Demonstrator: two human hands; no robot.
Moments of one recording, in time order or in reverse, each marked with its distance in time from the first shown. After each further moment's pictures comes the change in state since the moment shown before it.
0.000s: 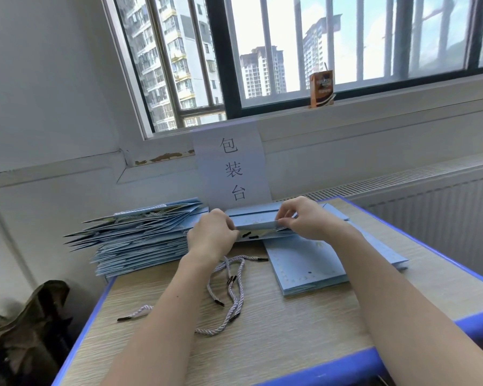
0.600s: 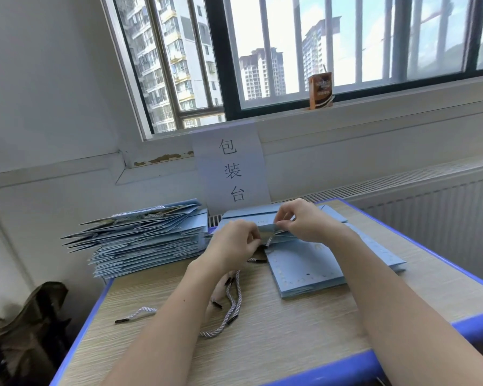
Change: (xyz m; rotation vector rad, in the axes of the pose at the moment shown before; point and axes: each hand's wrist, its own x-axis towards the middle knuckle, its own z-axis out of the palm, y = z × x) left_hand -0.013 0.018 0.013 -0.084 -0.163 0.395; right_hand 0.002 0.002 0.002 -0.008 -0.004 -0.006
